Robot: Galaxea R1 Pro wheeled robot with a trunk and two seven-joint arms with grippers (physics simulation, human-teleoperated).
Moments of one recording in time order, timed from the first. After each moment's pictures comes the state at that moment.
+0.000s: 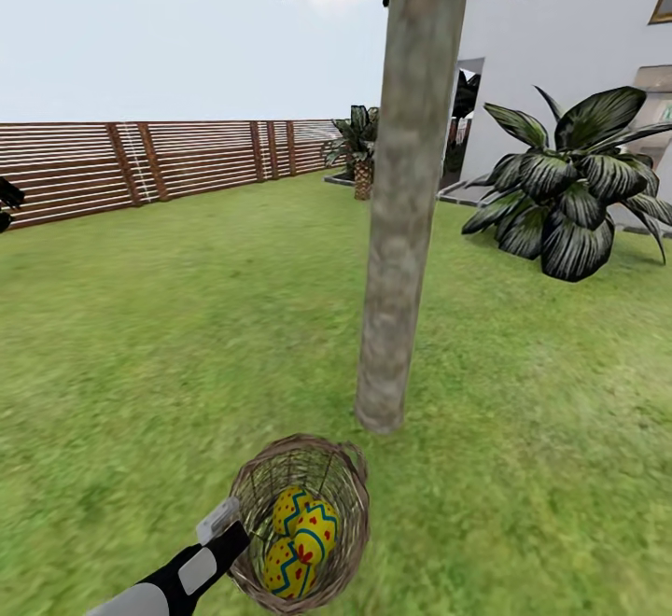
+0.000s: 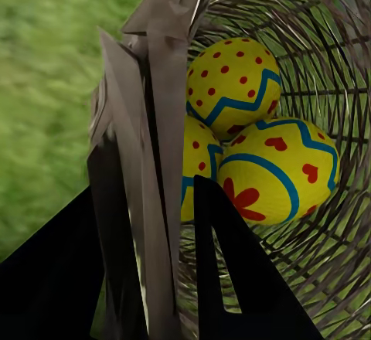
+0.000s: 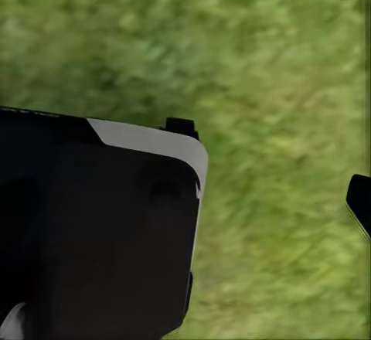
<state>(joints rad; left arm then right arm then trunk) -0.62 -0.04 0.57 -0.08 0.15 0.03 -0.02 -0.31 -0.02 -0.28 0.05 0.42 -0.08 -0.03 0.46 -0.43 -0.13</state>
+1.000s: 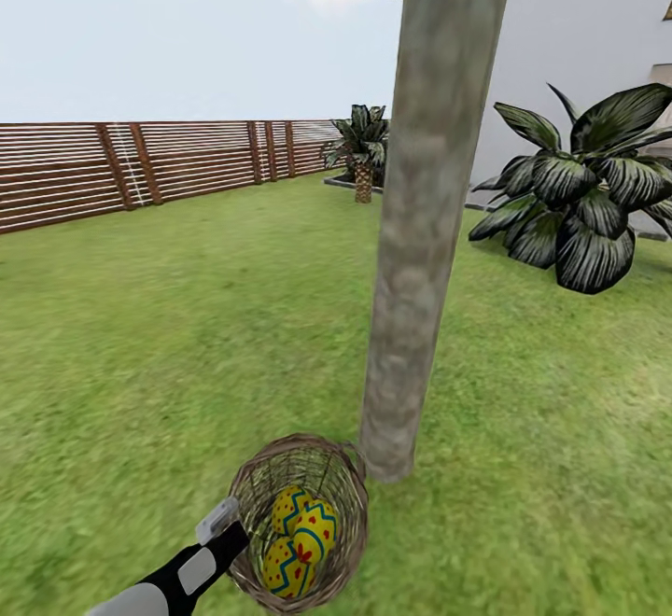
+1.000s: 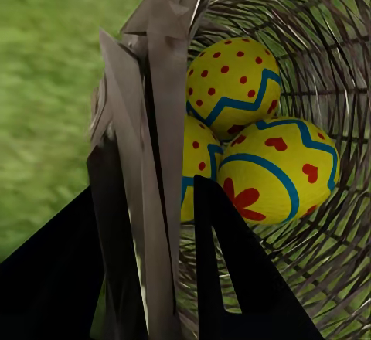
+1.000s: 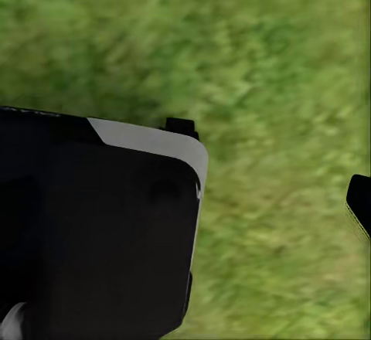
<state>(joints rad) -0.62 -0.03 0.57 -0.08 0.15 0.03 -0.02 -0.31 -0.02 -0.28 0.05 0.42 -0.08 -0.03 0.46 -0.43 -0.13</state>
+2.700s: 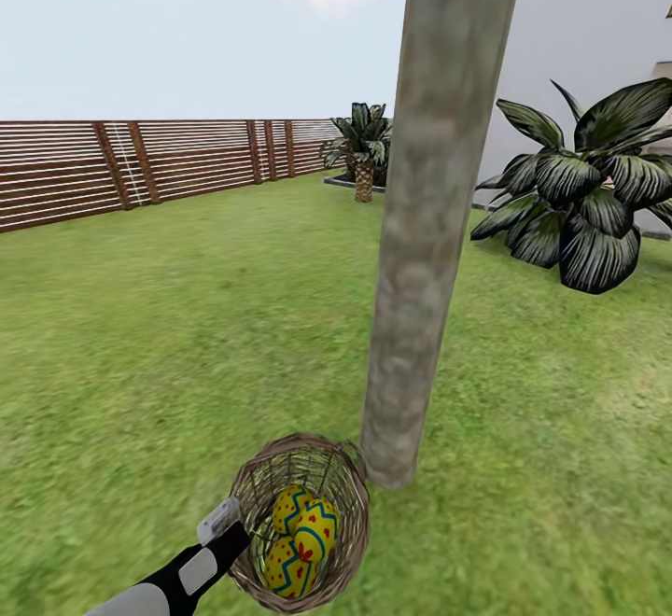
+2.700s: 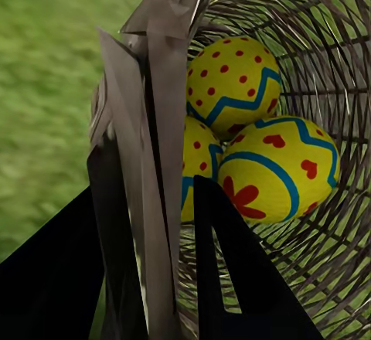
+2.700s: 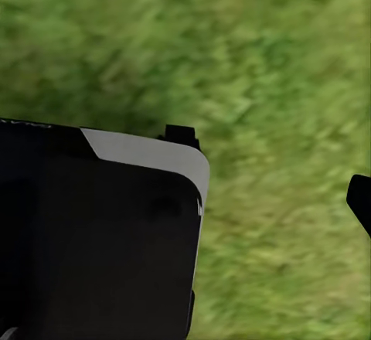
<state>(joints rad) -0.62 -0.04 0.57 -0.08 0.16 0.03 -0.03 -0.31 -0.02 -0.28 0.06 0.41 -0.08 -0.03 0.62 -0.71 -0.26</state>
